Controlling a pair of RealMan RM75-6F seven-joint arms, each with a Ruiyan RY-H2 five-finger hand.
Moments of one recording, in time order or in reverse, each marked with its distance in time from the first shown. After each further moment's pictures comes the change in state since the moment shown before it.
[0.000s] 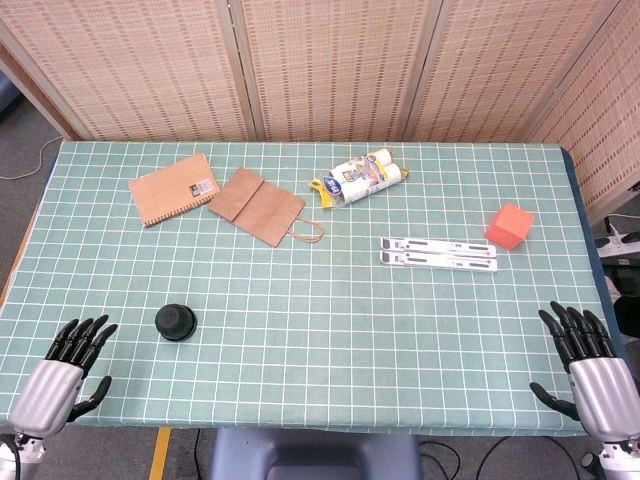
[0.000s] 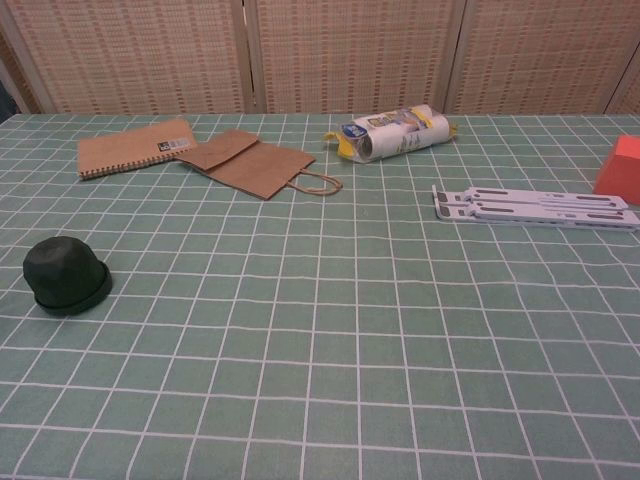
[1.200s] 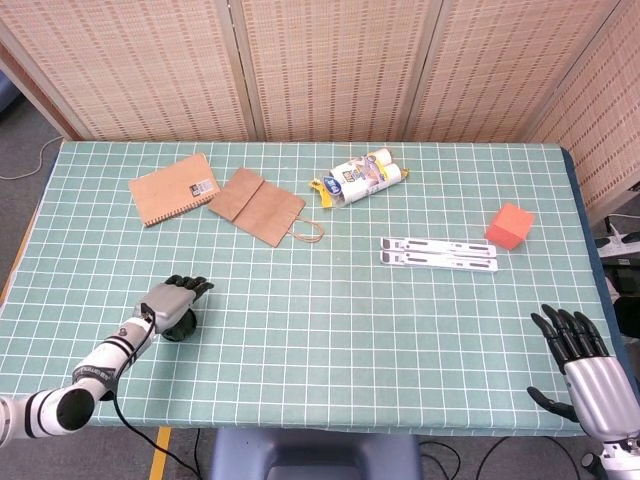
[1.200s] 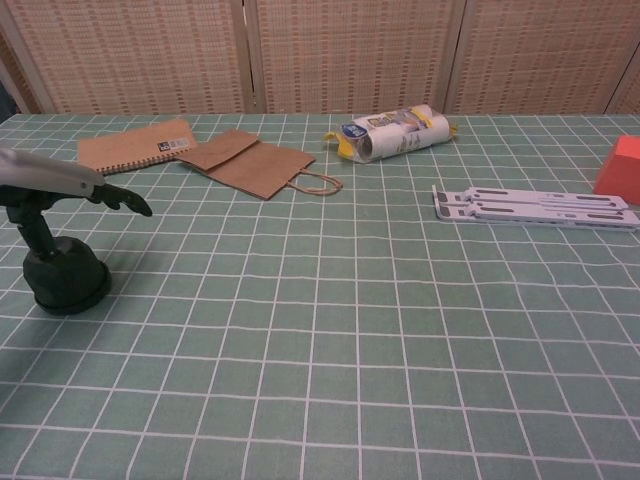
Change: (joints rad) left arm -0.908 0.048 -0.048 -0.224 -1.222 -0.882 0.533; right arm -0.017 0.046 0.025 -0.008 -0.042 -0.072 0.057
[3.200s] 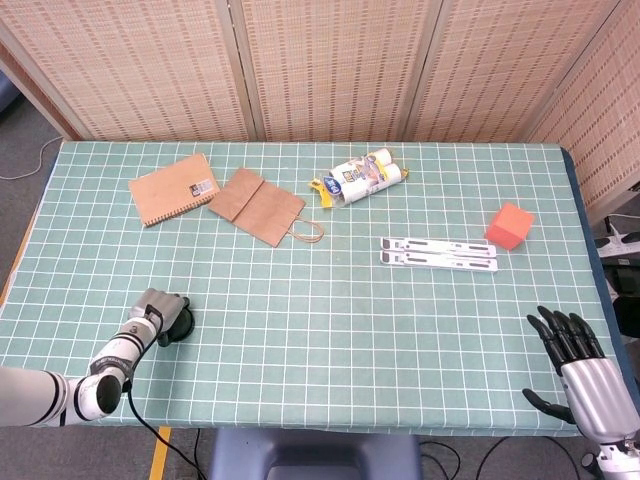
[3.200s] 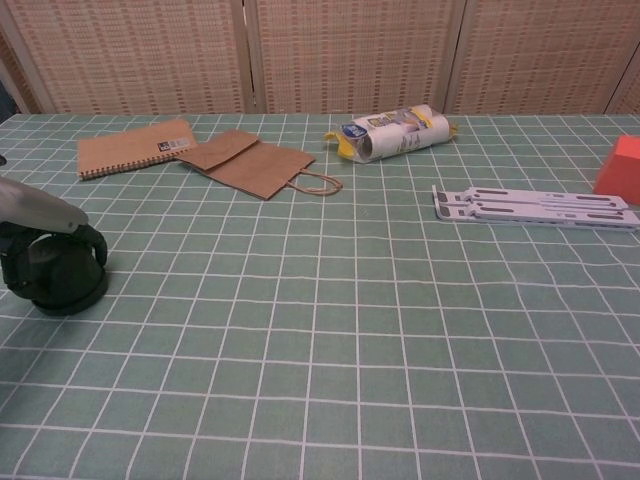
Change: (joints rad) left arm -0.300 -0.146 0.344 0.073 -0.287 0.087 0.069; right arm -0.018 -0.003 0.018 -0.005 -0.022 -0.015 0.015
